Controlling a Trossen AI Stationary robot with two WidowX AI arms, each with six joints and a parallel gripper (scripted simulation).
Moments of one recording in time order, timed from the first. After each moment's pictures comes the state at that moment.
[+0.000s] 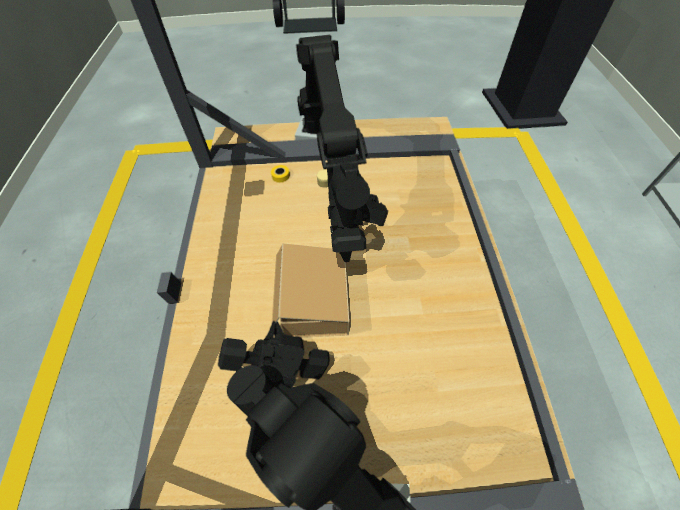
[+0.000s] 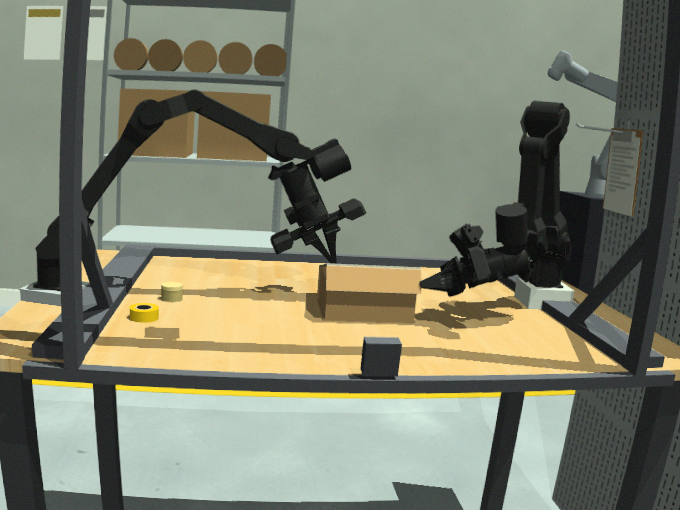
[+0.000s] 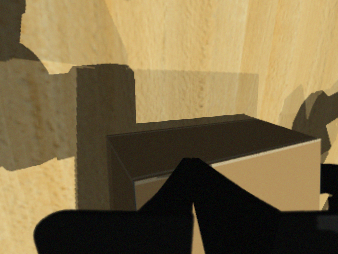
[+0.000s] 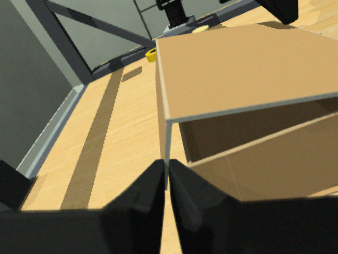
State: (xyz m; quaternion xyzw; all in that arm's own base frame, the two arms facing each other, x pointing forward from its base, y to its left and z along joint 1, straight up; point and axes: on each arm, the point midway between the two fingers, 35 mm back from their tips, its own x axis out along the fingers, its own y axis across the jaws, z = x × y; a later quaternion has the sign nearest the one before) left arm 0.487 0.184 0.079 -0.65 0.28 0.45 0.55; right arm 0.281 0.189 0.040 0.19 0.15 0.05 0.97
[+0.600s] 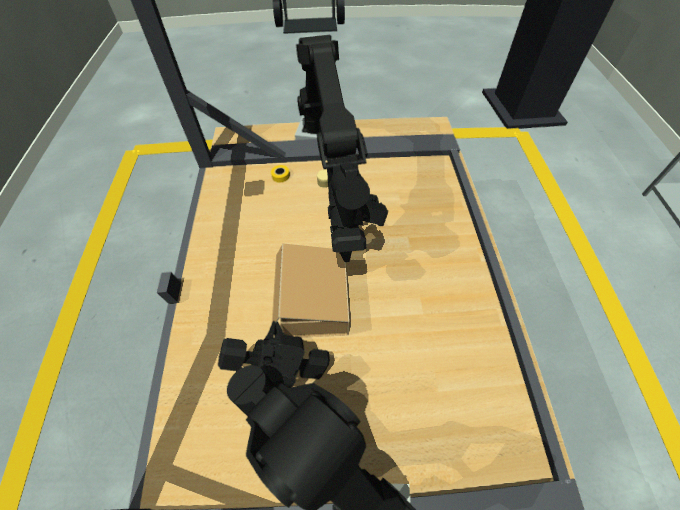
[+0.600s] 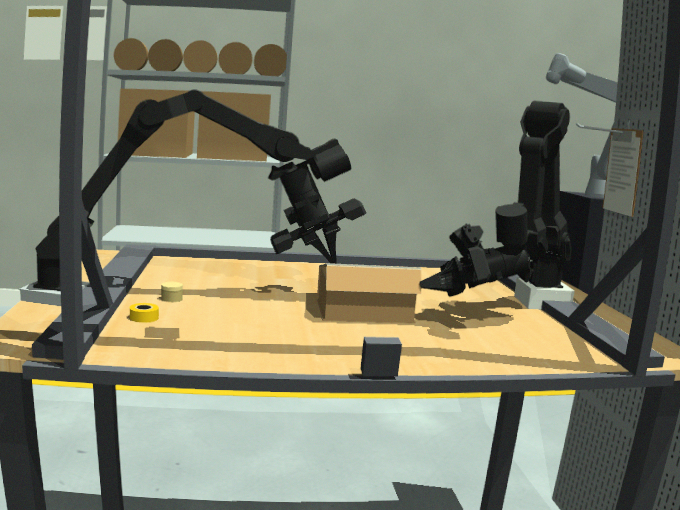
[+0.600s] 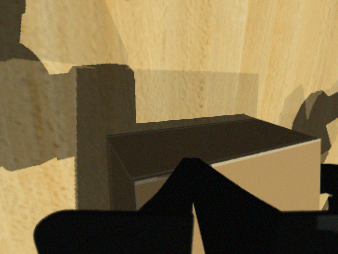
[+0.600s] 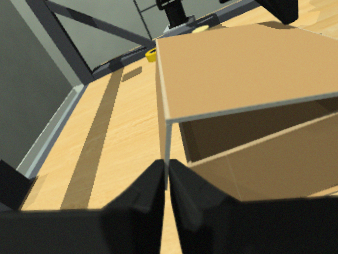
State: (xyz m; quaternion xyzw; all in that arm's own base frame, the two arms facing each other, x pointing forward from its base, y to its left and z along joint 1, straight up) left arm 0.487 0.184 0.079 -0.65 0.28 0.45 0.55; right arm 0.281 0.189 0.040 0.19 0.15 0.05 0.97
